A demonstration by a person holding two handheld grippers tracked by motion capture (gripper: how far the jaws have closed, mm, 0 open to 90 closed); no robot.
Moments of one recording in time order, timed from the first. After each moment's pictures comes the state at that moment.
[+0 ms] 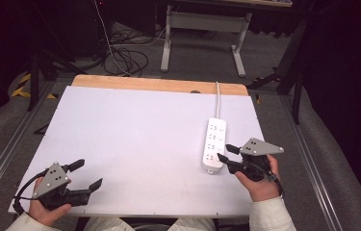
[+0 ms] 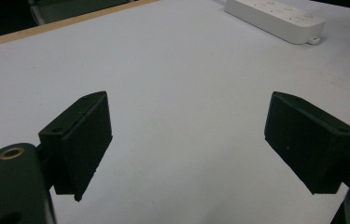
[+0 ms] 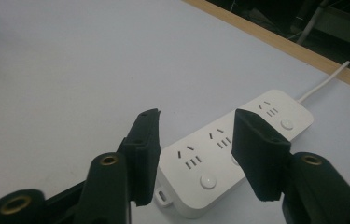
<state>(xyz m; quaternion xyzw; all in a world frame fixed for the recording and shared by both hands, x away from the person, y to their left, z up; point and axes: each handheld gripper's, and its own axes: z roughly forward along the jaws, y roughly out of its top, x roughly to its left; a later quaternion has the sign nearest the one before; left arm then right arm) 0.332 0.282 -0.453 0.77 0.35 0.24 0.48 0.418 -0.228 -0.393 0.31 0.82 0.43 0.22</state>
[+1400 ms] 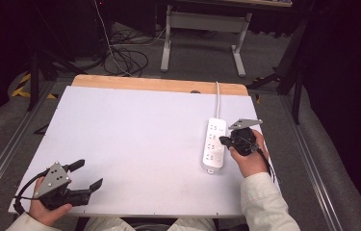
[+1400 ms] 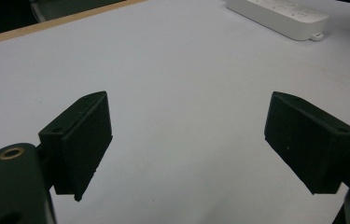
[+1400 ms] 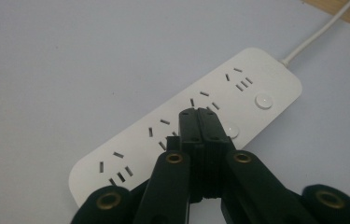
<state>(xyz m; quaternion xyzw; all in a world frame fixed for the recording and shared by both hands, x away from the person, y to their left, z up) 0.333 0.281 -0.454 0.77 0.35 0.24 0.48 0.500 -0.222 -0.419 0.38 0.85 0.33 0.19</state>
